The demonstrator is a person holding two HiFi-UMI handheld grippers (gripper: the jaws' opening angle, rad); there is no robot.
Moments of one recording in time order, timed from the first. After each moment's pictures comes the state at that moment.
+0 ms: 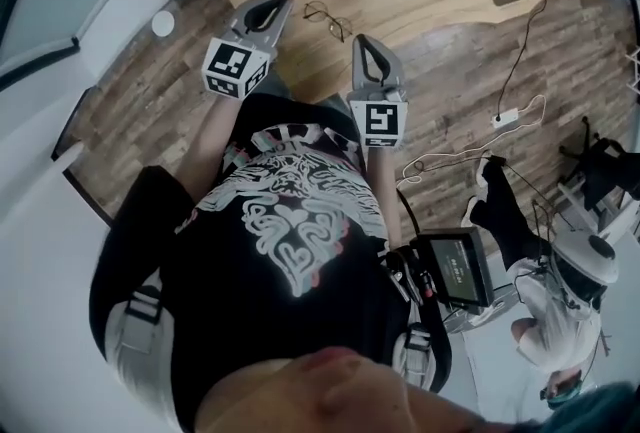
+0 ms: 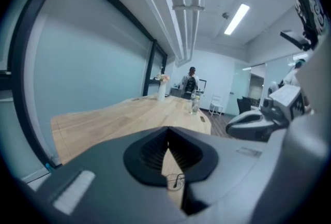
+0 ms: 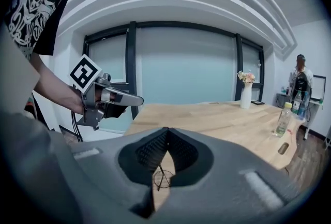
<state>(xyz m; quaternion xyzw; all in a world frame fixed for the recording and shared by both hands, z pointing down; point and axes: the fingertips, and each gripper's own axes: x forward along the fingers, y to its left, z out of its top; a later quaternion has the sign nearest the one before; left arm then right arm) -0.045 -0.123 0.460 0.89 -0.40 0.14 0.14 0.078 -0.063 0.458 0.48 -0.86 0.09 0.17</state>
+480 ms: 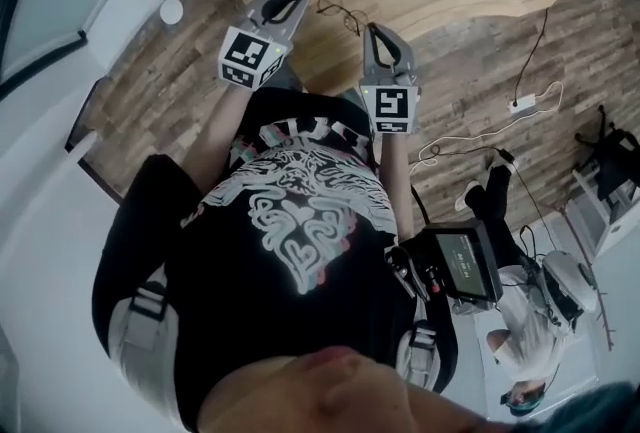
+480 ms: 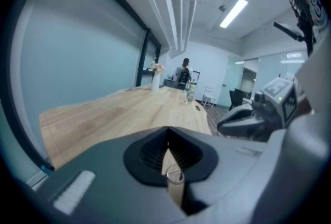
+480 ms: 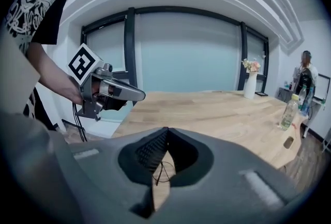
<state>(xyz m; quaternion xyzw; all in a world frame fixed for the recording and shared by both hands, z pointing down) -0.040 -0.133 0.500 0.90 -0.36 0.18 0.16 0.066 -0.080 0.505 0.46 -0.85 0.11 0.22</state>
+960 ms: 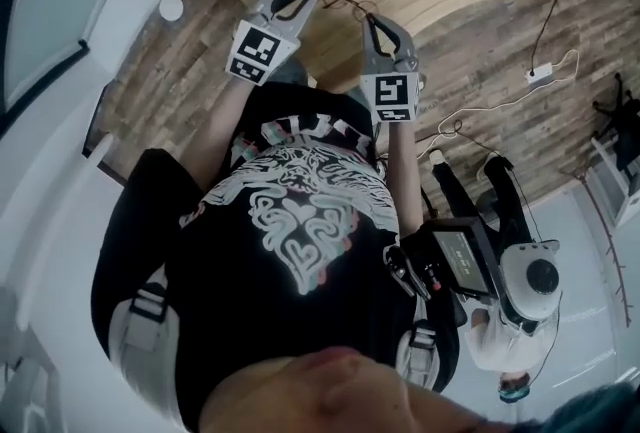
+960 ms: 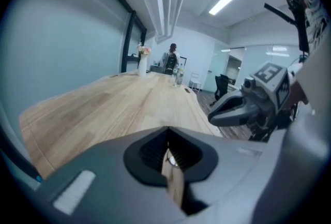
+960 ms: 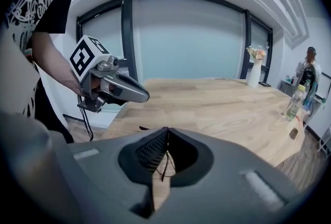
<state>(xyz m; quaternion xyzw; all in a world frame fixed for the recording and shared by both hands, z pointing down) -0.049 -0.125 0.567 0.92 -0.25 0.25 0.16 0.030 -0.083 0.562 0.45 -0.84 0.15 0.27</state>
